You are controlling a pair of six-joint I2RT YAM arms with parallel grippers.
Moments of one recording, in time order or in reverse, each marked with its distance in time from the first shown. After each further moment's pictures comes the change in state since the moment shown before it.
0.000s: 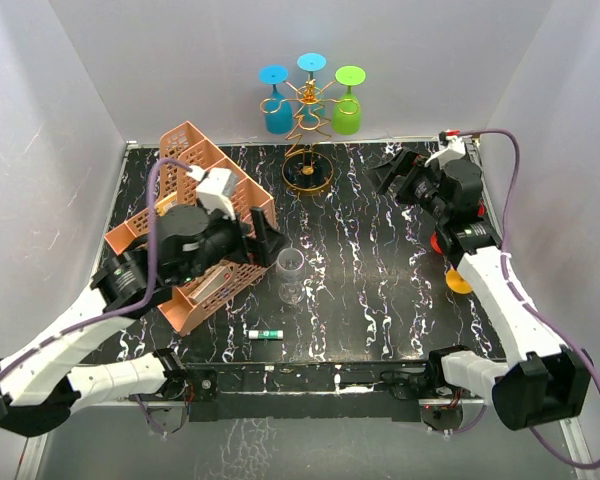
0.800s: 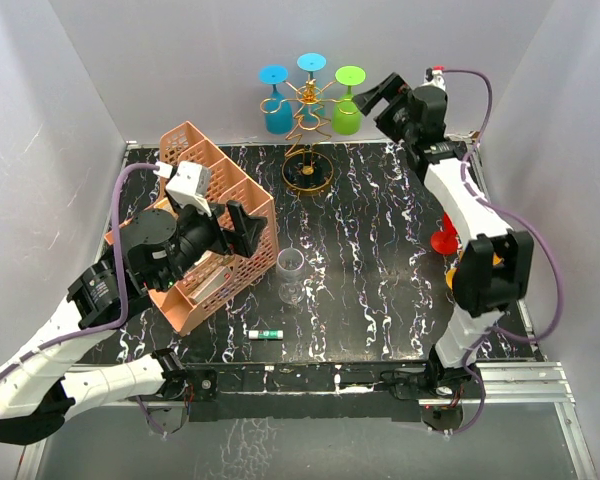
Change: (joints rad) left arm 0.000 -0.122 0.008 0.078 -0.178 0.188; right arm -0.011 0.691 0.647 0.039 0.108 0.278
